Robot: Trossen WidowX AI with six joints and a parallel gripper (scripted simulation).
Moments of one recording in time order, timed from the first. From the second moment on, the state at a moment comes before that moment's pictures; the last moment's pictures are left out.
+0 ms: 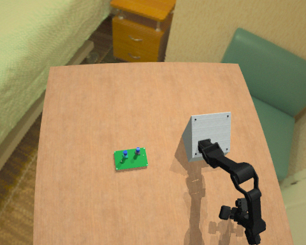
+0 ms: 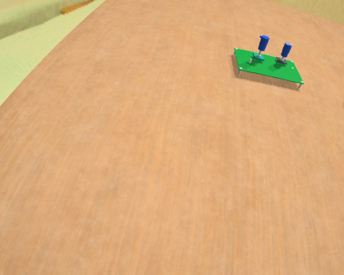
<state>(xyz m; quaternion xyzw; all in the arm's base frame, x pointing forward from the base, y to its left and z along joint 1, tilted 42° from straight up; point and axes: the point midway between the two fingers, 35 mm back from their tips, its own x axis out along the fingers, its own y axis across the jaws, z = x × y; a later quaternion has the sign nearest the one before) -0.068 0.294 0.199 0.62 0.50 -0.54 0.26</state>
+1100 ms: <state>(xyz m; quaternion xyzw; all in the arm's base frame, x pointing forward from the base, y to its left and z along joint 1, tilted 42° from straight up) 0.099 0.296 0.187 0.72 0.18 -0.67 -0.07</state>
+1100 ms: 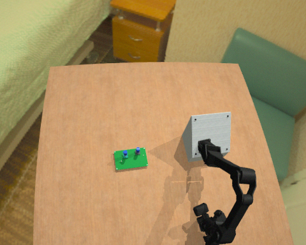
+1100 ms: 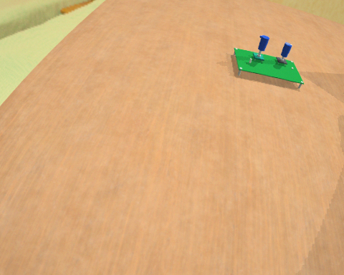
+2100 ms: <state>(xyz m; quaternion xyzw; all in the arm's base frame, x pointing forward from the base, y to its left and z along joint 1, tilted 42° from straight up) 0.231 0.226 0.130 0.59 -0.18 -0.70 -0.36</state>
